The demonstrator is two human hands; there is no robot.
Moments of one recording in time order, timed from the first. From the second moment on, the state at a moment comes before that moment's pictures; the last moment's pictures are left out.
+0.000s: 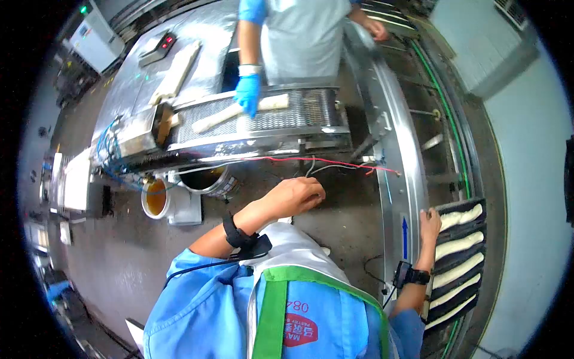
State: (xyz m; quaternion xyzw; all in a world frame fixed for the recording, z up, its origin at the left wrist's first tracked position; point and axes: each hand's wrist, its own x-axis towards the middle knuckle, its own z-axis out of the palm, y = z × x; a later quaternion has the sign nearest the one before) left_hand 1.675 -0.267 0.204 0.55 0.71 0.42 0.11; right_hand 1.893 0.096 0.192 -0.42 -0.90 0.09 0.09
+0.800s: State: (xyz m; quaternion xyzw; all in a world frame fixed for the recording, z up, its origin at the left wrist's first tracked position) left_hand 1.524 -0.455 0.183 0.15 0.93 0.32 -0.11; right_hand 1.965 -0.032 0.253 -0.35 -0.86 0.35 0.10
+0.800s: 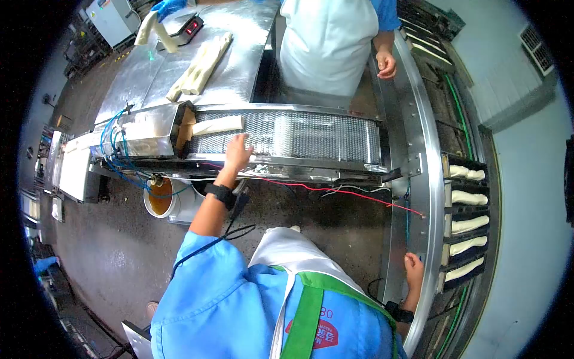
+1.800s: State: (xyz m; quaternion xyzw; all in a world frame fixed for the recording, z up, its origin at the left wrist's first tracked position) left_hand 1.486 -0.497 0.215 0.15 0.98 0.10 -0.06; right_hand 1.997 -0.048 0.289 -0.39 -0.84 0.38 0.01
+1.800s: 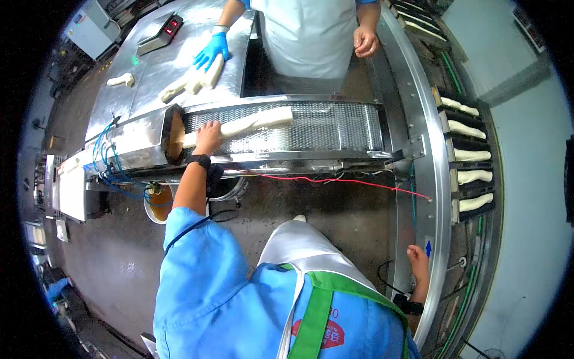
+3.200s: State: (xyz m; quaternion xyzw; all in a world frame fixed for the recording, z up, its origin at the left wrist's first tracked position) left_hand 1.742 -0.226 0.382 0.58 0.64 0.49 -0.11; right_hand 1.945 -0.061 0.409 -0.14 -0.56 0.76 0.31
